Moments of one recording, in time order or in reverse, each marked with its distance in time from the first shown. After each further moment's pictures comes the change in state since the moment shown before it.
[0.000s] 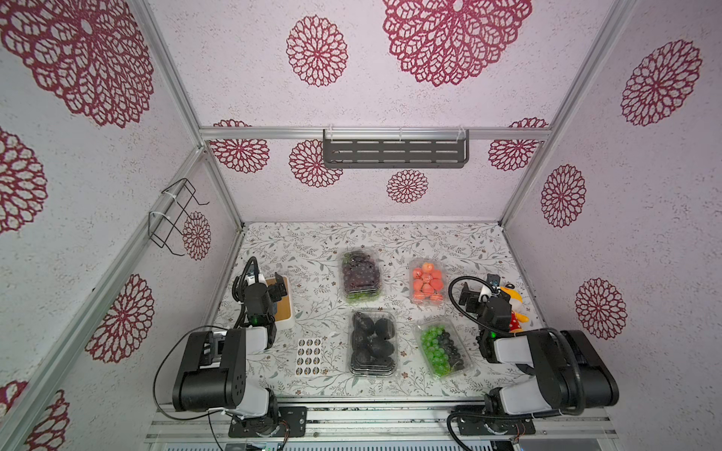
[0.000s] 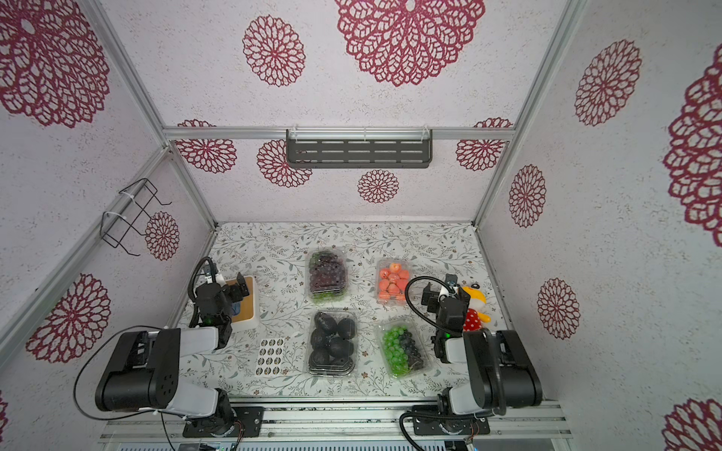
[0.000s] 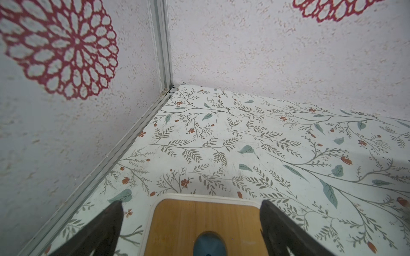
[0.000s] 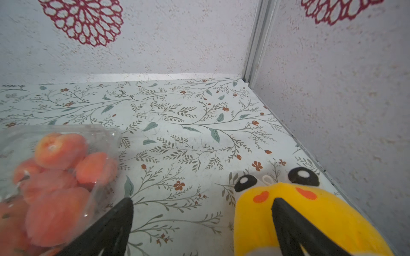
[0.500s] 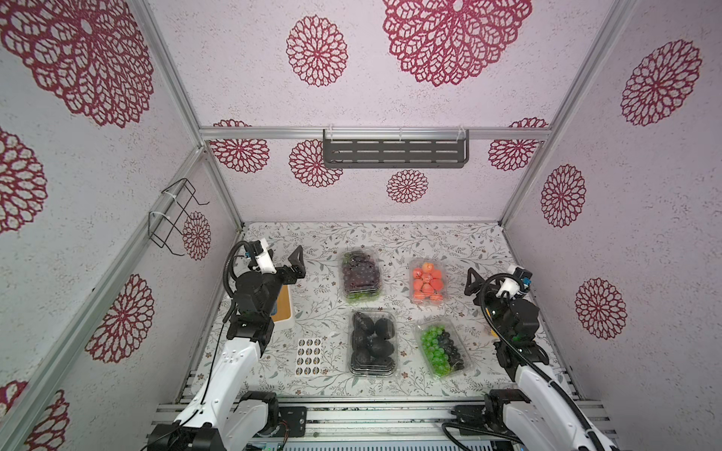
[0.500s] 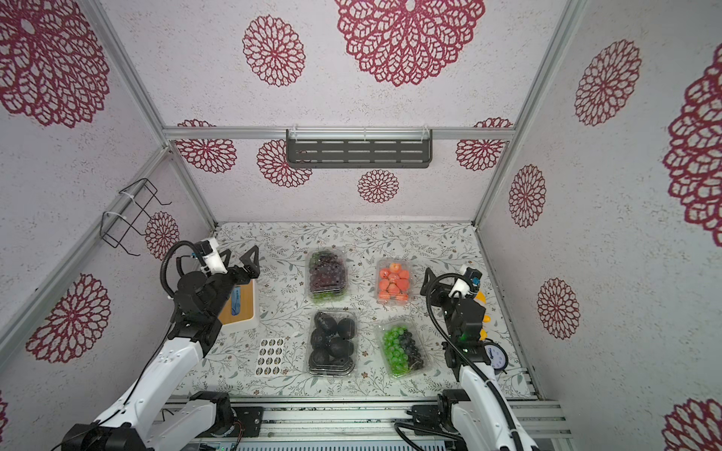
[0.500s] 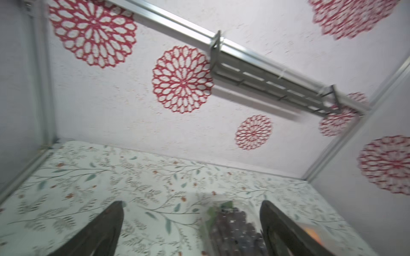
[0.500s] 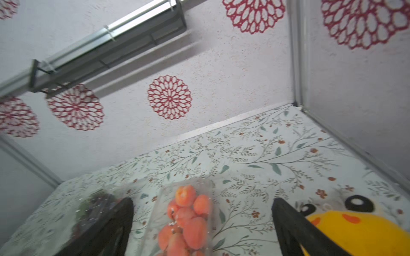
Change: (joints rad) left arm -0.146 -0.470 0.150 -0.338 0.421 -0.338; right arm -0.003 -0.640 0.080 -0.536 -0.299 0.407
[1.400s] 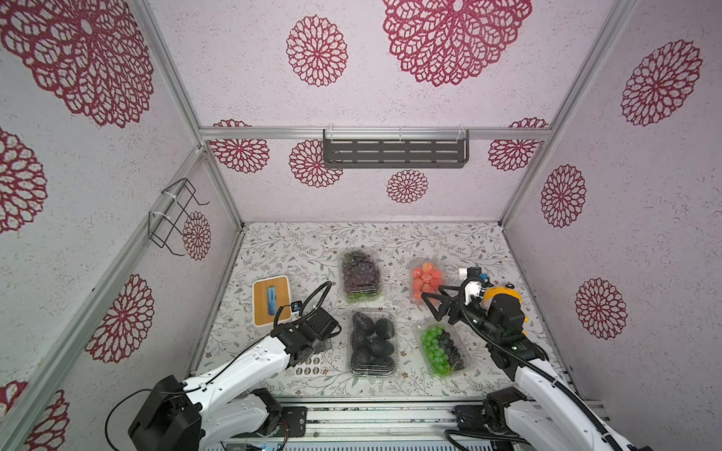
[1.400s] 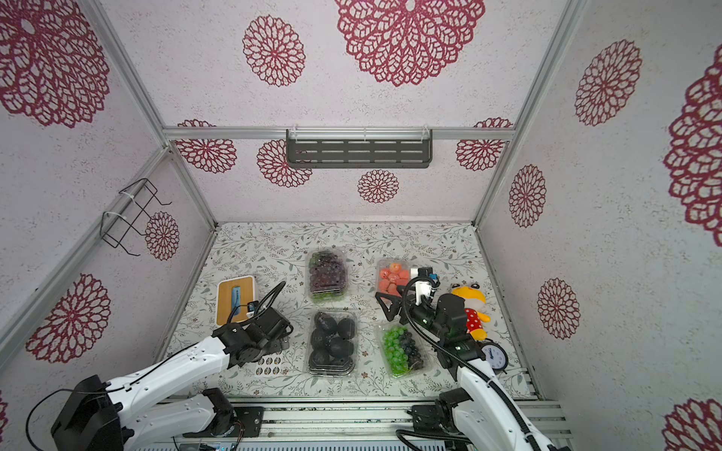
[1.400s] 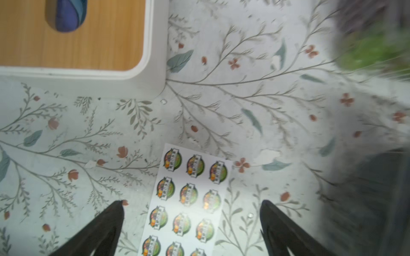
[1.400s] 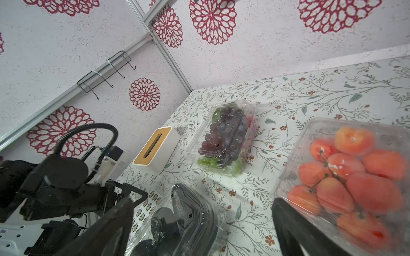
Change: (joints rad) left arm -0.657 0.156 0.046 -1.231 -0.571 -0.592; right arm 0.244 0.034 0.101 -0.177 -0.467 0.046
